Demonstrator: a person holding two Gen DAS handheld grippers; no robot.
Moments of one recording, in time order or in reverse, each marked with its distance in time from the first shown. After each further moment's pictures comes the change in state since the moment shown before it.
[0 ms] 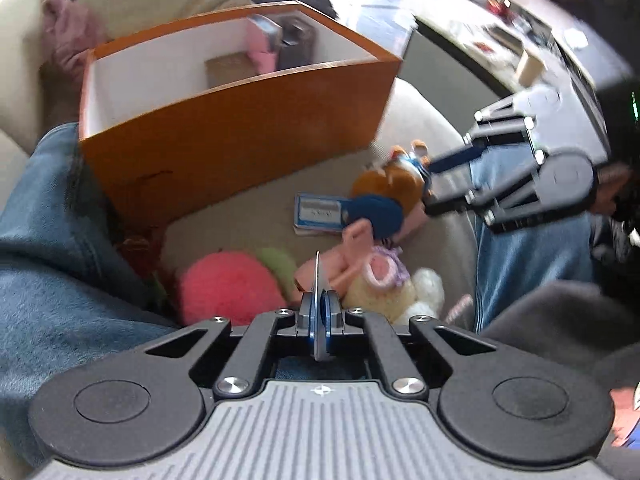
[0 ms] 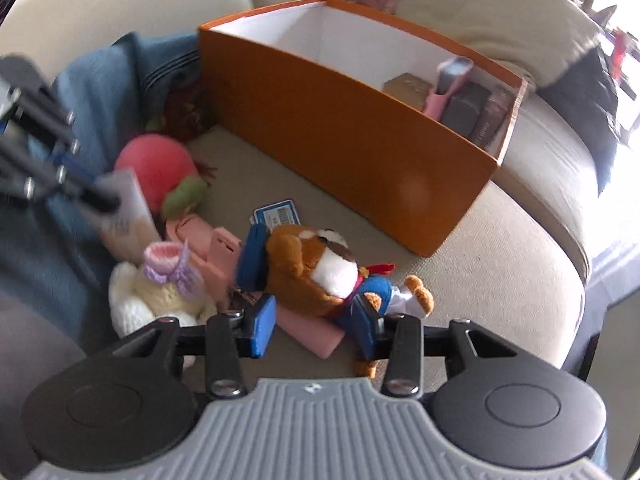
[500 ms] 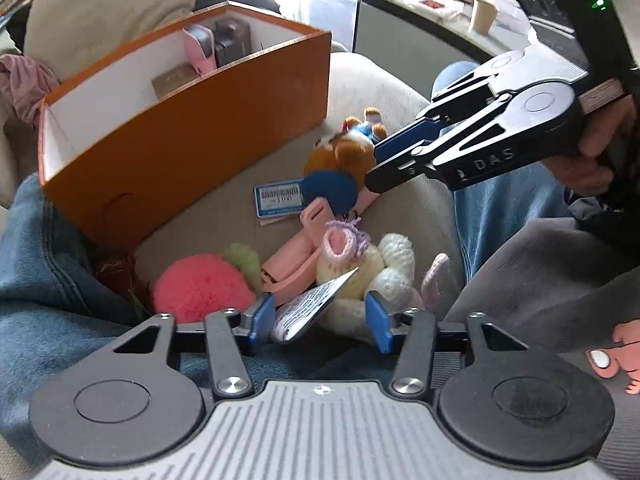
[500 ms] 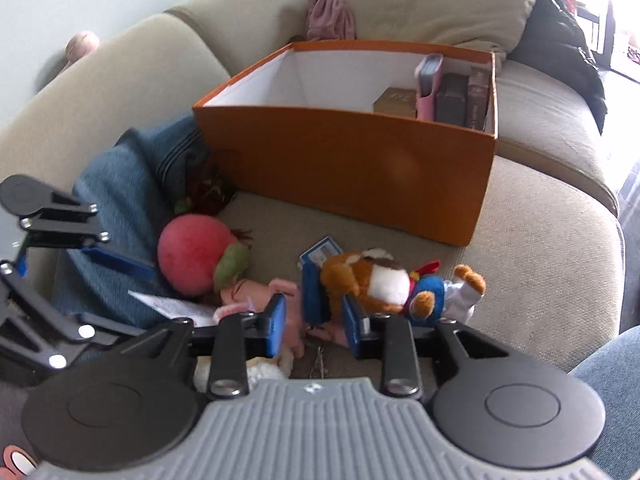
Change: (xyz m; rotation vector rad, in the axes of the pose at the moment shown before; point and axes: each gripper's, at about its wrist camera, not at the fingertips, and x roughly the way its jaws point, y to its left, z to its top) left arm 0.006 -0.038 -0.009 0.228 0.055 0.002; right arm -0.013 0.009 -0.010 0.366 -0.142 0.097
